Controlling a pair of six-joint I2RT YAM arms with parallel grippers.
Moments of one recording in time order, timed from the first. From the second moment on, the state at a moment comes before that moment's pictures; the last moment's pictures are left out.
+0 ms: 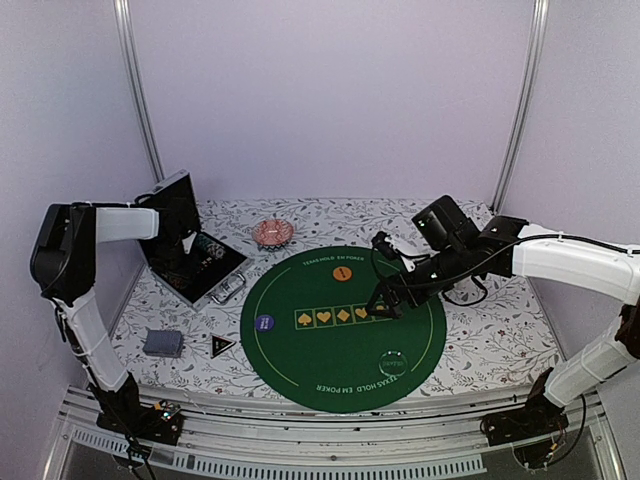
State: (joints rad) left arm -0.16 1.83 1.20 -0.65 -0.33 0.03; right arm 0.81 1.43 1.12 -0.62 -0.29 0.22
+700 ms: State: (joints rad) left arm -0.10 1.86 1.21 -0.64 -0.26 0.03; right arm 0.81 1.43 1.10 -0.62 -0.29 0.22
